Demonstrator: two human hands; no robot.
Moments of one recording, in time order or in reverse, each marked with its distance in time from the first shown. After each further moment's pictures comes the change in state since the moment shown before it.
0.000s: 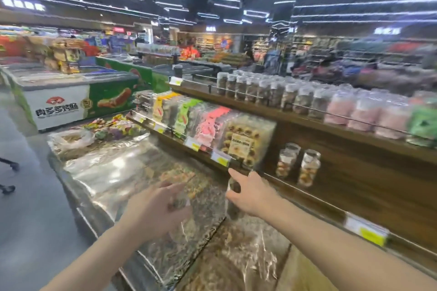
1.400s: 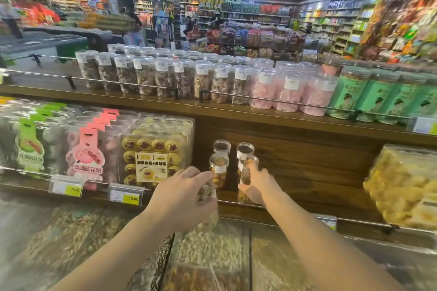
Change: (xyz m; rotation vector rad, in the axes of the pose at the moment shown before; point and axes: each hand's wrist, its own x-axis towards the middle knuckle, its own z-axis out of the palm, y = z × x) left_hand 0.299 0.155 0.100 -0.177 -0.161 0.637; right_hand 0.168 0.235 -0.015 0.145 0.039 0.723
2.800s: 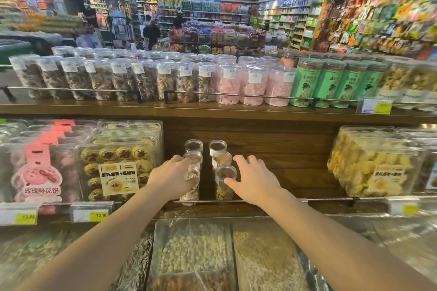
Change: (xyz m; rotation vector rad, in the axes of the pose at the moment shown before) left_hand 0.096 -0.022 0.057 0.075 -0.163 -0.035; right_hand -0.055 0.019 -0.030 -0.146 0.229 -0.069
